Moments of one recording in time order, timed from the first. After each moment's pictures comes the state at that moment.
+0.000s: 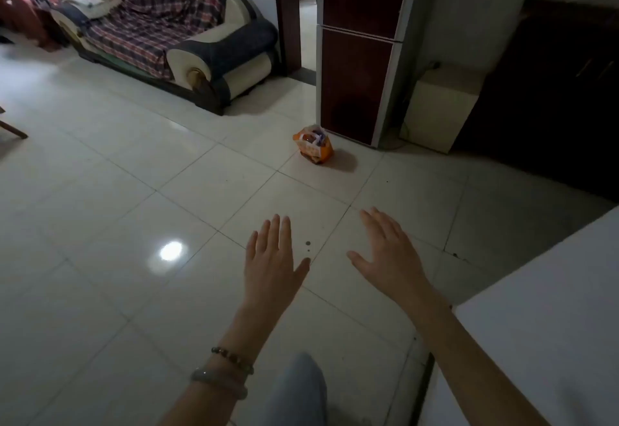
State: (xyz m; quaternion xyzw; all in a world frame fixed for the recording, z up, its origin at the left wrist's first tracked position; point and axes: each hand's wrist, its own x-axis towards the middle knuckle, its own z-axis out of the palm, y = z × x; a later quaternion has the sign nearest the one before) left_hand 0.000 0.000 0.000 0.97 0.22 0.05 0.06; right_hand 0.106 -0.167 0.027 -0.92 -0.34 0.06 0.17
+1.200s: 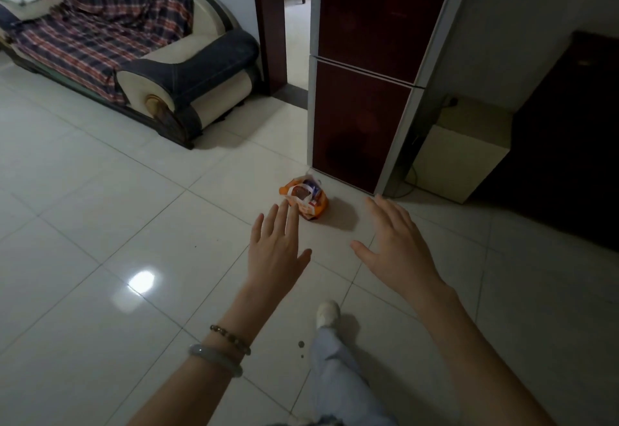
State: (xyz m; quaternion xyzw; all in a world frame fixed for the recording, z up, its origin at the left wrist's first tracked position) left_hand 0.491 0.292 0.000 0.99 0.16 0.06 0.03; right_hand 0.568 0.118 0.052 -0.93 -0.31 0.05 0.18
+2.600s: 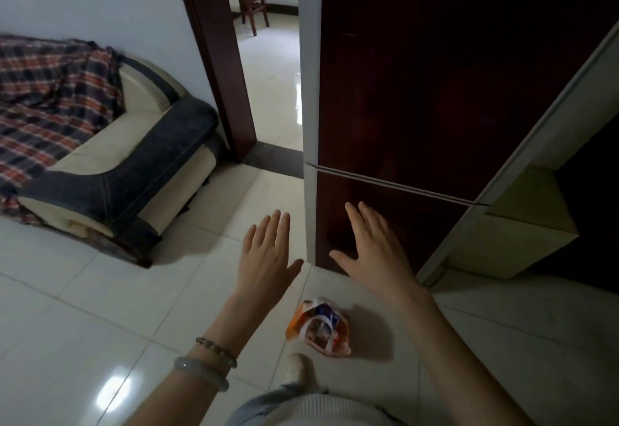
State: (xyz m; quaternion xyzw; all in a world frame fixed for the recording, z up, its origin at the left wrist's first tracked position) left_hand 1.063 0.678 0.013 1.00 0.06 0.04 0.02; right_hand 1.116 0.504 0.042 -0.96 -0.21 0.05 0.20
